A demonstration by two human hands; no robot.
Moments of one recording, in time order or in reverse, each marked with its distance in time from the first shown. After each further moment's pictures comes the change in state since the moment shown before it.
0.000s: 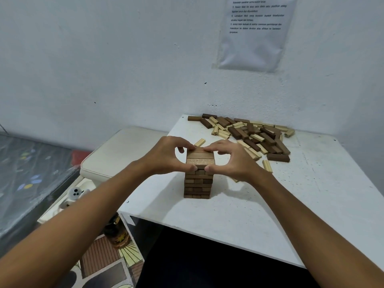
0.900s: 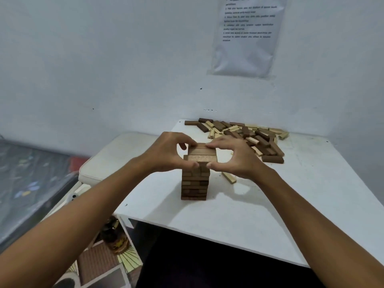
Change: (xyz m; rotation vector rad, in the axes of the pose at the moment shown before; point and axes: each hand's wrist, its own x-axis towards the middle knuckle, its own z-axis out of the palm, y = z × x) left_hand 0.005 0.031 -0.010 0.030 0.027 0.059; right_hand -0.010 -0.013 -0.024 -0.084 0.069 -0.054
